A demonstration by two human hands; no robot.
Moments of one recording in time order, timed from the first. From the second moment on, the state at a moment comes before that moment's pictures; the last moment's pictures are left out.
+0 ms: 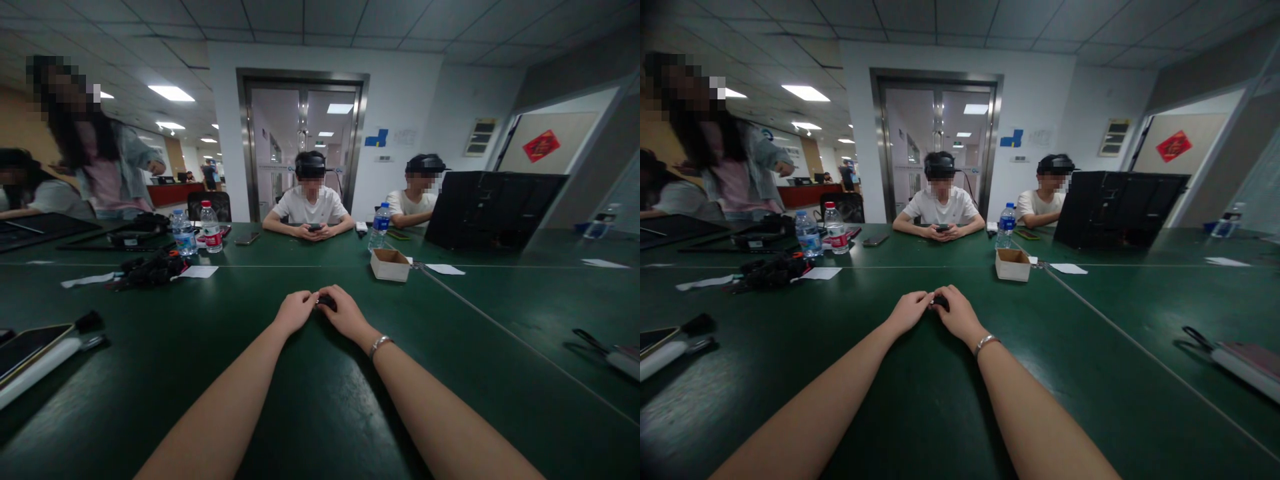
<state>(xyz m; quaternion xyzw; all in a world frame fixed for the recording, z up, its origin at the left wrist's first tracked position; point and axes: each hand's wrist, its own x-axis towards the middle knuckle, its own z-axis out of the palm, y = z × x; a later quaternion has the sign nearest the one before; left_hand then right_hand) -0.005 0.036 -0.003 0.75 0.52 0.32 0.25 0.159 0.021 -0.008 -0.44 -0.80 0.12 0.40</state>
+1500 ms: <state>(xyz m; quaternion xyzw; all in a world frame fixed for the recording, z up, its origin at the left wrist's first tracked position) -0.330 -0.025 0.017 0.65 0.75 0.02 -0.10 0.383 -0.079 0.036 -0.72 -0.47 0.21 0.46</state>
